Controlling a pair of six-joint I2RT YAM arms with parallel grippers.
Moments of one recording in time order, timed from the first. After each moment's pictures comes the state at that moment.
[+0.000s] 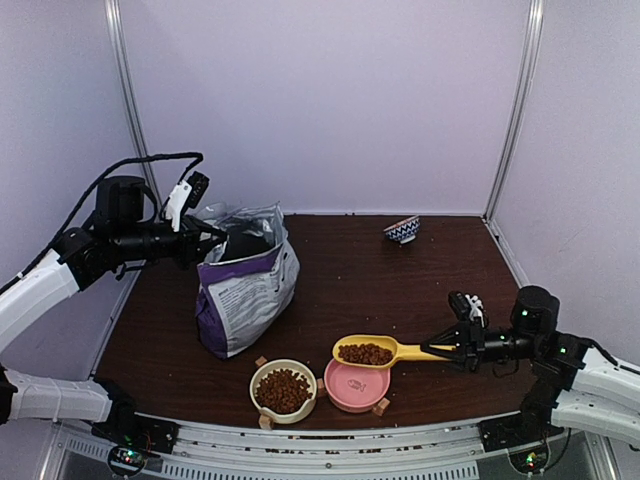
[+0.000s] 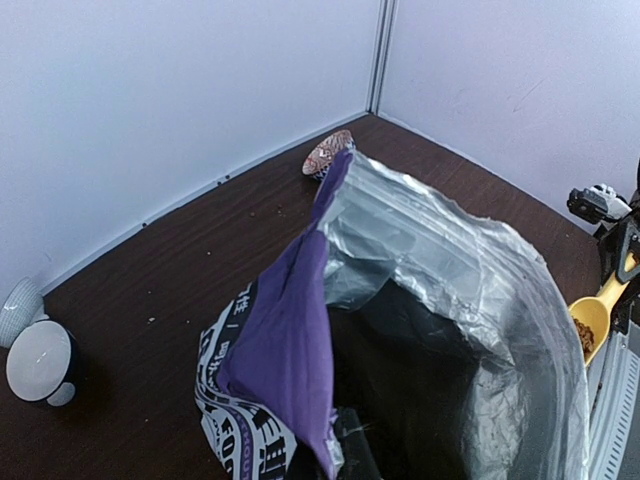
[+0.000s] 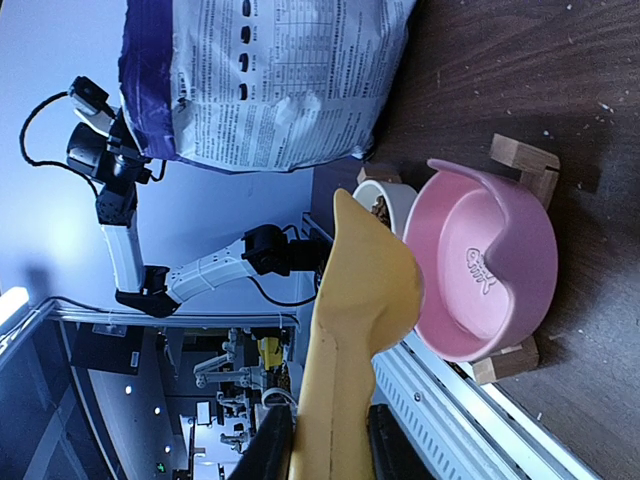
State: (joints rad) left arm -0.49 1.03 0.99 -0.37 0.36 0.07; right arm 0.65 0.55 0.23 0.06 -0.72 1.24
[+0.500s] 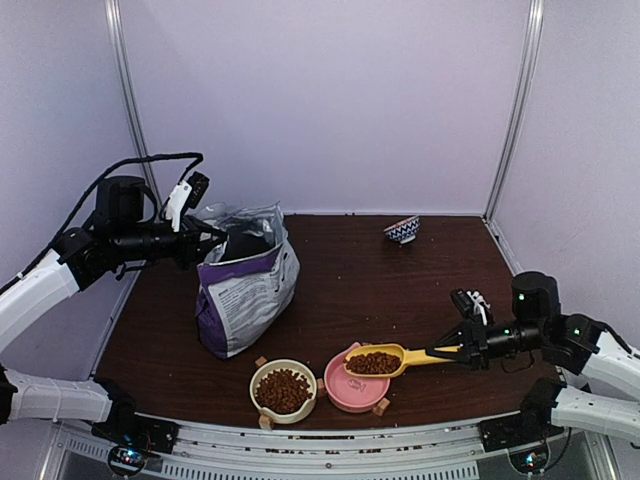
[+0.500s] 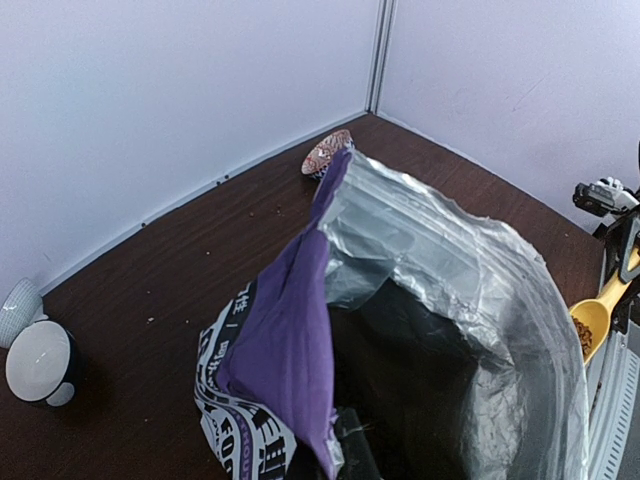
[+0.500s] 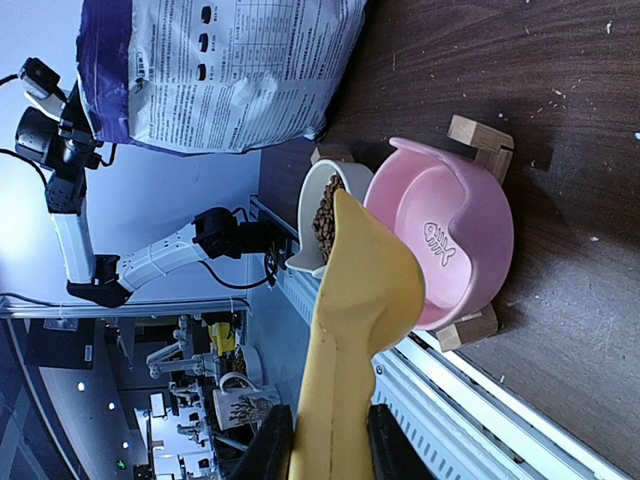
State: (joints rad) left arm -0.49 1.03 0.99 -0.37 0.37 0.07; right arm 0.65 0.58 0.41 -0.34 -0.69 1.04
